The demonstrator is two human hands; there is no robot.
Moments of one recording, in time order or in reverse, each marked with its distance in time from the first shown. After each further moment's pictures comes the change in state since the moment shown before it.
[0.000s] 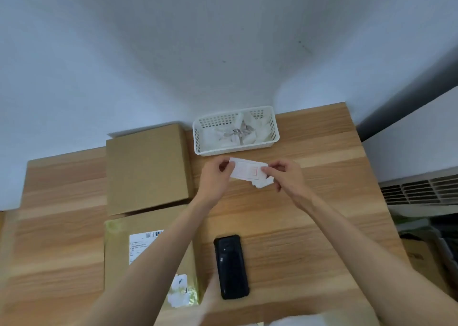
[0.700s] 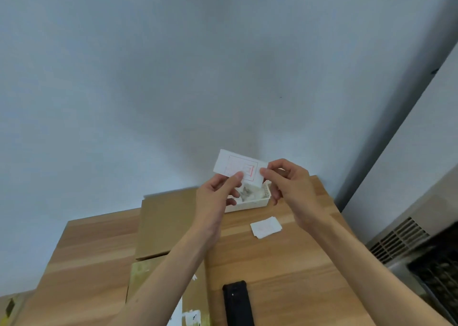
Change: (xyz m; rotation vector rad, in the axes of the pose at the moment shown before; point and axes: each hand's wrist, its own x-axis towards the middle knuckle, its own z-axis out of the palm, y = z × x) left_hand -0.198 0.155 -0.100 -0.706 0.057 0.186; right_hand -0.237 -0.173 0.001 0.250 0.032 -0.566
